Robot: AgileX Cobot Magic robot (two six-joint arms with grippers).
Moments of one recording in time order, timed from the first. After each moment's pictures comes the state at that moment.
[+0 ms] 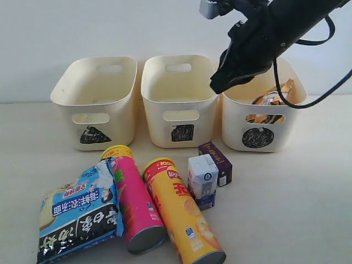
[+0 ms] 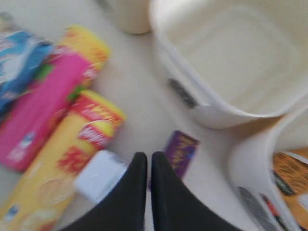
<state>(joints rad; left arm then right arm) 0.10 0.00 0.00 -0.04 0.24 0.00 0.38 1.70 -1.54 0.43 0.95 -0.79</state>
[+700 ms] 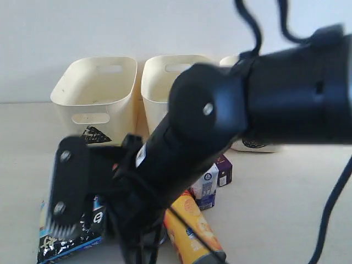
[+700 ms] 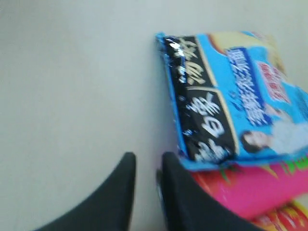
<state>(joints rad) 0.10 0.00 0.00 -0.04 0.24 0.00 0.99 1.67 -1.17 0.38 0.62 -1.10</state>
